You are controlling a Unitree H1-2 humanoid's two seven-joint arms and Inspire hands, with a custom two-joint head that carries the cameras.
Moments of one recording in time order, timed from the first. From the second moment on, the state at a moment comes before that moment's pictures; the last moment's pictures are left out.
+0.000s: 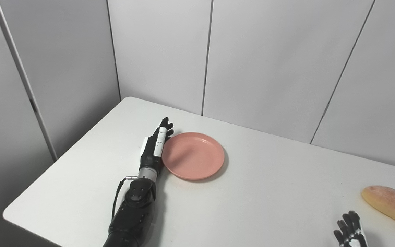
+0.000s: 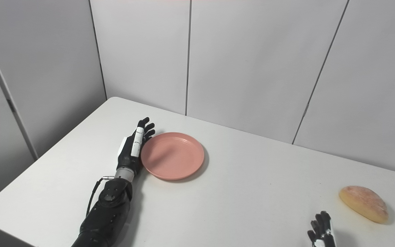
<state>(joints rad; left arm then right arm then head) -0.54 0.18 0.18 0.67 -0.15 -0.24 0.08 0.03 -0.03 0.02 -0.06 0.13 -0.15 0.12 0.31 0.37</state>
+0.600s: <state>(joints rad) -0.51 0.16 0.15 0.60 -0.15 -0.19 0.06 0.04 -0.01 0.02 -0.07 0.07 -0.15 0.08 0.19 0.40</state>
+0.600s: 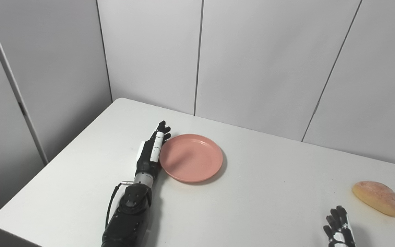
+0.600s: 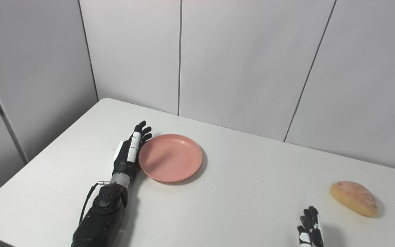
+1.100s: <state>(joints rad) -0.51 0.13 0.11 0.59 -0.15 -0.19 0.05 0.04 0.01 0.03 -0.07 0.03 -0.15 0.06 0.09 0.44</state>
